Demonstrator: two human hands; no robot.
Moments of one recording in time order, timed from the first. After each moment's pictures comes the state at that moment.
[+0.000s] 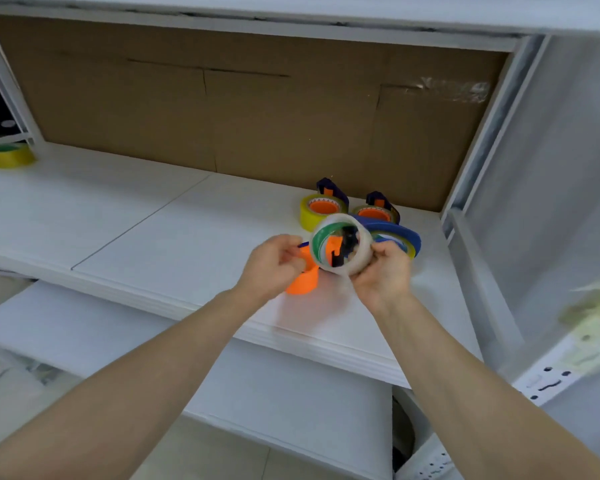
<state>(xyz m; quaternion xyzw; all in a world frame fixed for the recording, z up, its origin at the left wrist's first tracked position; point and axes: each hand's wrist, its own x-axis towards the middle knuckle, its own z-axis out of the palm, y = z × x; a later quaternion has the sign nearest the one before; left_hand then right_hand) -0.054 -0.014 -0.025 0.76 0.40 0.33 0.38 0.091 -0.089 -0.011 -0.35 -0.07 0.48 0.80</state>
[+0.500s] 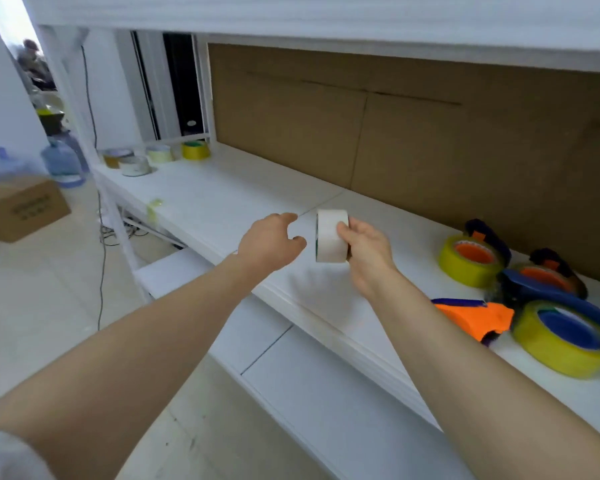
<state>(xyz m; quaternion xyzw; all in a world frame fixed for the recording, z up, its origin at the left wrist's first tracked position) -0.236 0.064 0.022 0.72 0.62 0.27 0.15 -0.091 0.045 0.017 -0.52 -0.38 0.48 0.60</state>
